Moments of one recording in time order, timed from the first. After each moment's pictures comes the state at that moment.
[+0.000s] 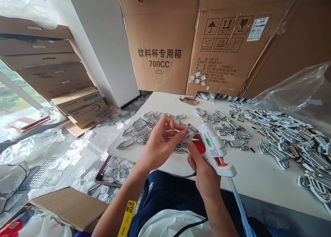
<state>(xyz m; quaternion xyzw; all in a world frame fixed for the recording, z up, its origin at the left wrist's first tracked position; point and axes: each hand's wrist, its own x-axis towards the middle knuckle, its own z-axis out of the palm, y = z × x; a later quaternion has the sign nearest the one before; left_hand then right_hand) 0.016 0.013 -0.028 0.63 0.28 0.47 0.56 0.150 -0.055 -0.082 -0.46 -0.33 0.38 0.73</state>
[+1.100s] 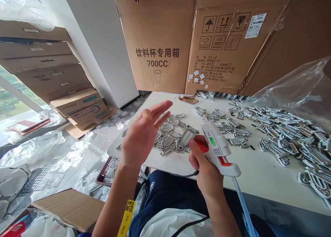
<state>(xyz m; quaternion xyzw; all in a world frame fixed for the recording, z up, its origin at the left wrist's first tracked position) -0.009 0.022 -0.005 0.61 0.24 0.59 0.47 0.155 -0.054 -0.083 -0.42 -0.33 0.39 0.75</state>
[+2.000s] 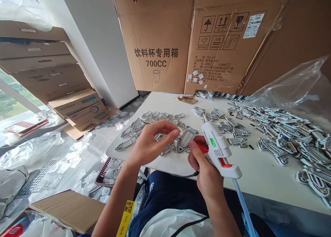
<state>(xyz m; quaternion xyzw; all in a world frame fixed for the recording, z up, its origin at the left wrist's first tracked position) -0.004 0.028 -0.013 0.75 0.31 0.40 0.42 0.155 -0.055 -0.084 -0.40 -0.34 0.37 0.76</state>
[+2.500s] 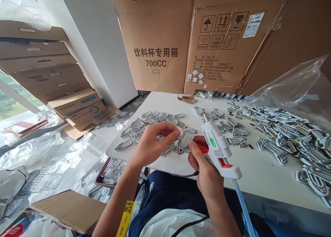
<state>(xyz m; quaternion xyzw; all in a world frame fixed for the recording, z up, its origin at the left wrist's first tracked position) 0.000 0.027 -0.016 0.75 0.34 0.39 0.42 0.155 -0.054 -0.086 -0.41 -0.34 0.36 0.77</state>
